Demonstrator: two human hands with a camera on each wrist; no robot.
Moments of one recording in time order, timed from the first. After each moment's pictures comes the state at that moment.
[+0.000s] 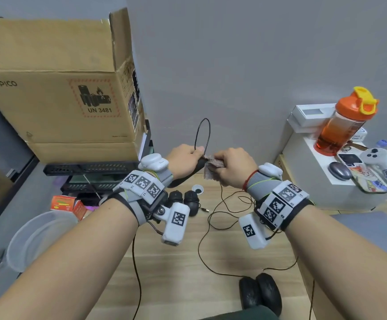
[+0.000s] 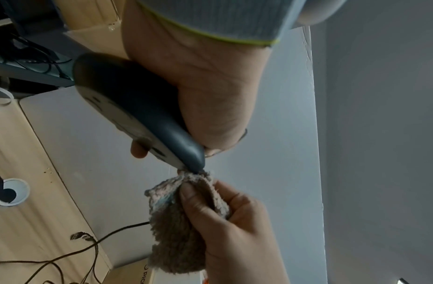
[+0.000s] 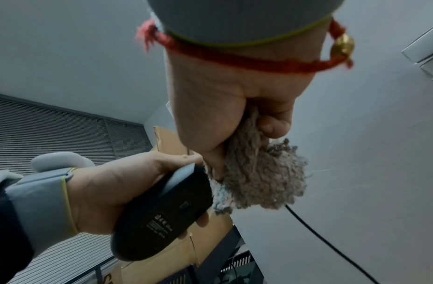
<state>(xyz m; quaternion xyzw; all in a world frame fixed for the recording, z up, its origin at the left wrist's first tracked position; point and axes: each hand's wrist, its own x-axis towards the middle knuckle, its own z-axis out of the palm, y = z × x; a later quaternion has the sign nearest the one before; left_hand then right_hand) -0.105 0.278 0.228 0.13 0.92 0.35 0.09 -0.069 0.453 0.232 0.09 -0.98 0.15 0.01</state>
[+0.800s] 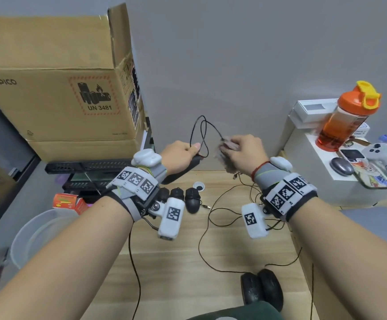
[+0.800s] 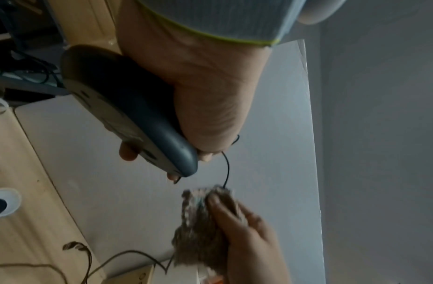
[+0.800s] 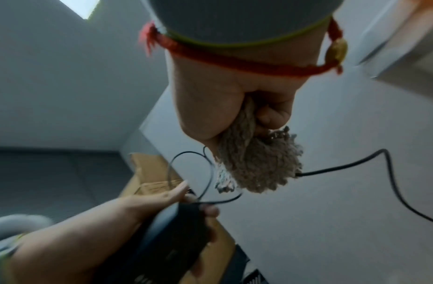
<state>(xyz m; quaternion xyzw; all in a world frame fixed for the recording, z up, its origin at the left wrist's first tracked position) -0.102 0.265 0.235 0.11 0.93 0.33 0.11 -0.084 0.472 0.231 -0.01 -0.95 0.30 0.10</state>
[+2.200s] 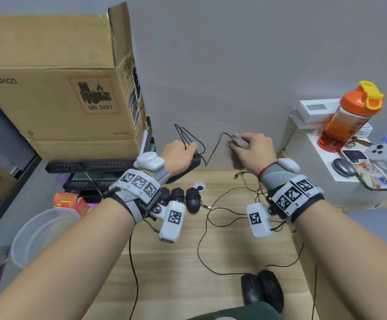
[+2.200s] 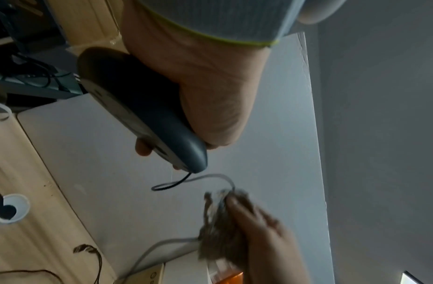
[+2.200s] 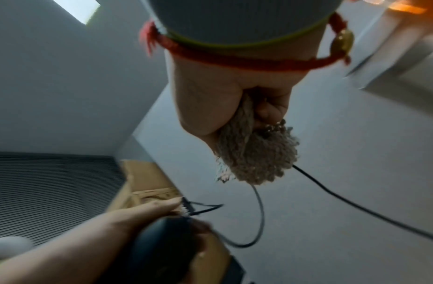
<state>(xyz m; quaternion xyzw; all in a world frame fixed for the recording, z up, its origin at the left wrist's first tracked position) -0.102 0.268 0.234 0.04 0.94 0.34 0.08 -0.083 0.485 0.232 -0.03 -0.95 0.29 0.14</state>
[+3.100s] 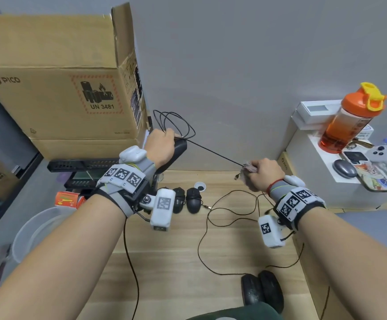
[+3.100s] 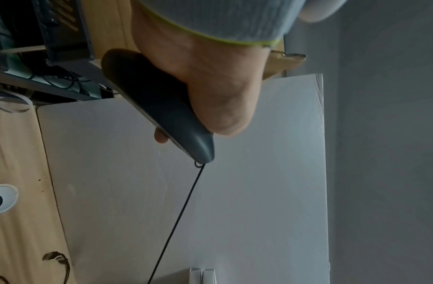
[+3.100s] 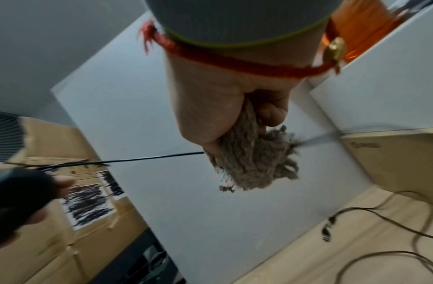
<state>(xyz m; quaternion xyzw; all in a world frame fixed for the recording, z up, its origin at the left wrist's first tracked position) -0.120 0.238 0.240 -0.03 0.90 0.44 -0.02 -0.077 0.525 0.176 -0.10 -0.98 0.15 -0.01</state>
